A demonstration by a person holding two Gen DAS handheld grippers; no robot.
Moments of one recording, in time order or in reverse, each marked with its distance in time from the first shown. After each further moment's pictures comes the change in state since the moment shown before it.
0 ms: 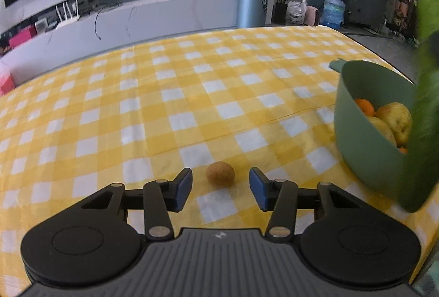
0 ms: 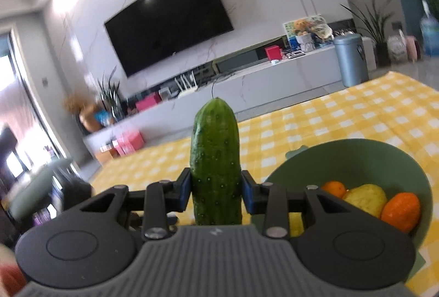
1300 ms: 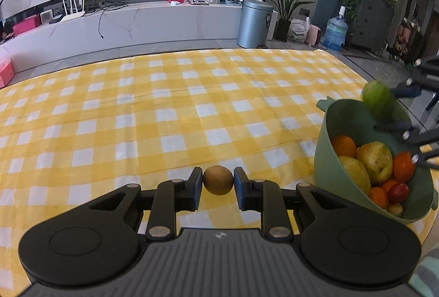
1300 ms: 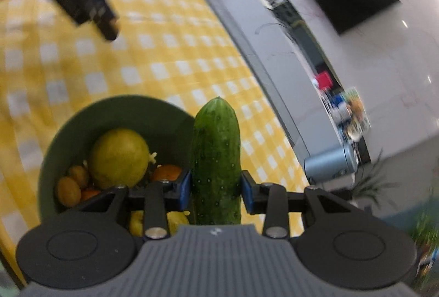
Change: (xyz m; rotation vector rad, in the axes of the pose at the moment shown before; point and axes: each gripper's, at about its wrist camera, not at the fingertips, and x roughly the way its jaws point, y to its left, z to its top) left arm -0.027 -0.001 0.024 -0.090 -0.041 -0.036; right arm 0.057 -0.027 0.028 -1.340 0.459 -0.185
